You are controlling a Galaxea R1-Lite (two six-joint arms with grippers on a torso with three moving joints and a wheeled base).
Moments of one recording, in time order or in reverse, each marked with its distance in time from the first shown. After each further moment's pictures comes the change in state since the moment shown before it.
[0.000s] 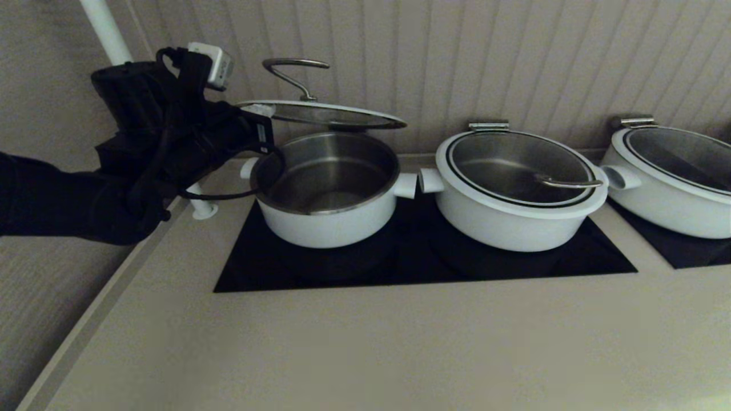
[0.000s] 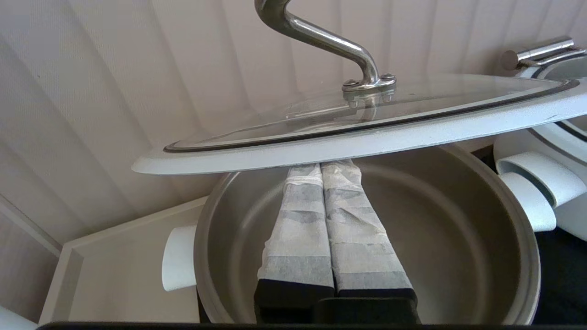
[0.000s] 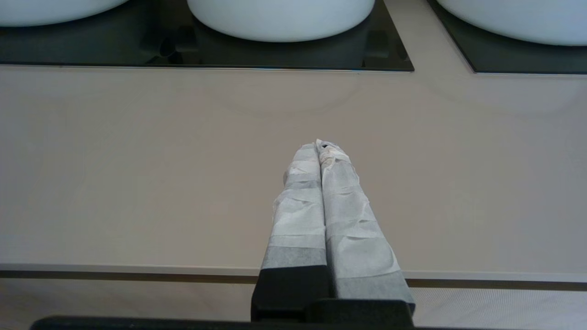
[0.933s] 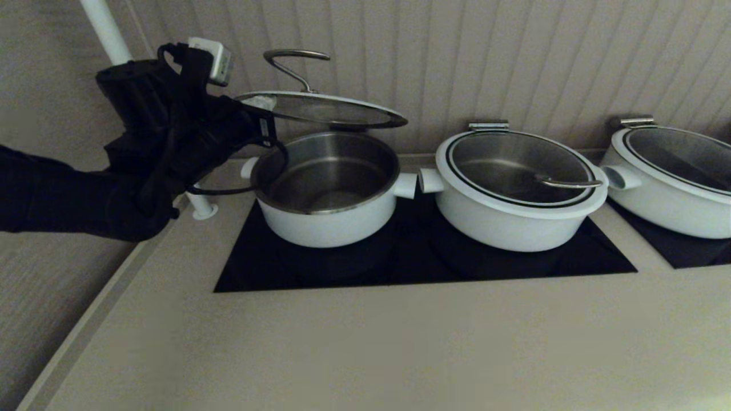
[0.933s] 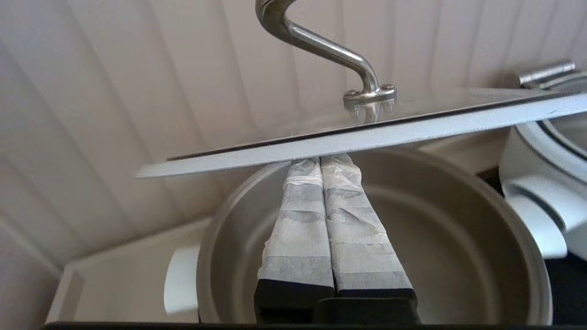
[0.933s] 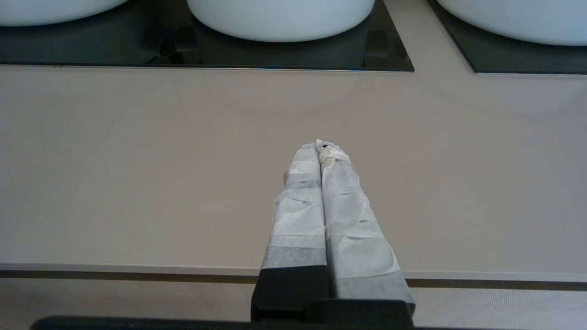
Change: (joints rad) left arm 0.000 0.041 -0.034 -0.062 0.001 0.001; right arm 0.000 0.000 0.000 0.000 0.000 0.000
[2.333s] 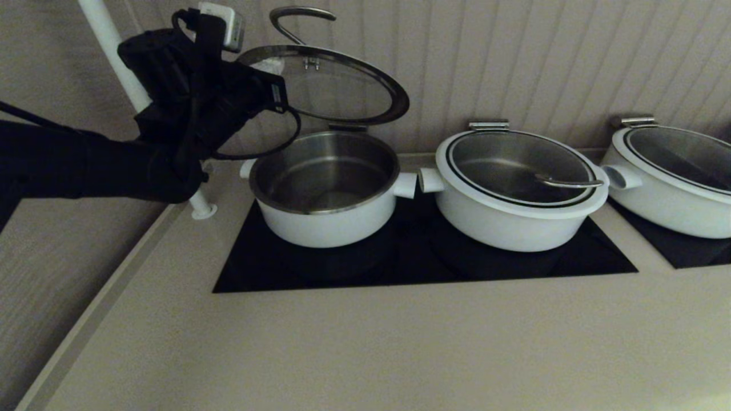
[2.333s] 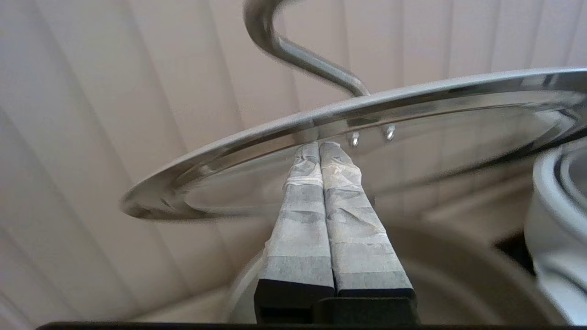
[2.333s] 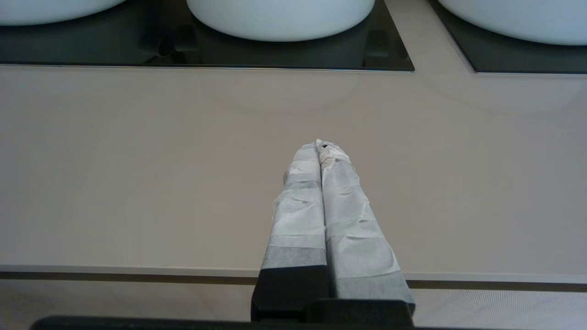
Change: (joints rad) left arm 0.000 0.123 -0.287 0.006 -0.002 0.026; right arm 0.000 0.000 0.000 0.000 0.001 0.000
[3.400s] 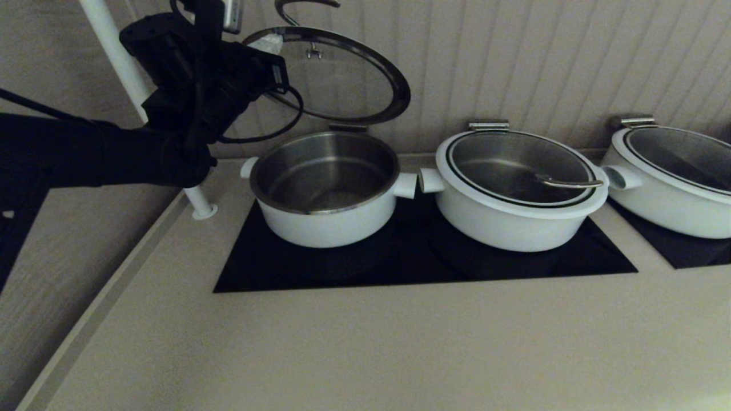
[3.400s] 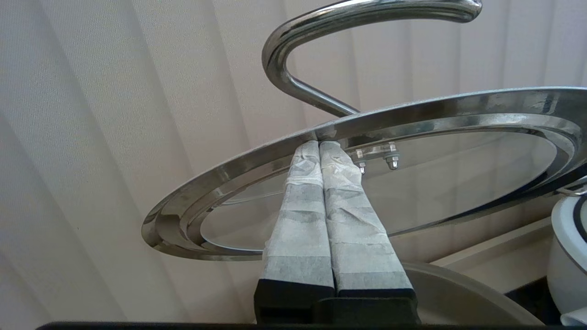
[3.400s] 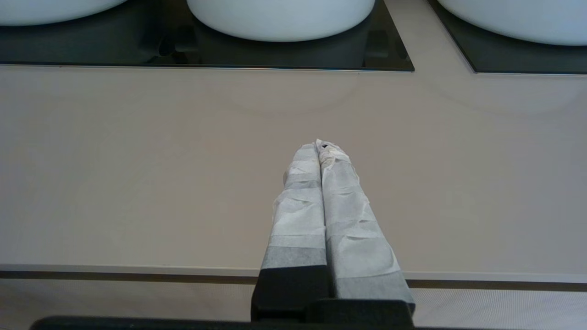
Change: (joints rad) left arm 0.001 0.069 -0.146 -0.004 0.001 0.011; right arm 0.000 0.000 0.000 0.000 0.000 0.000
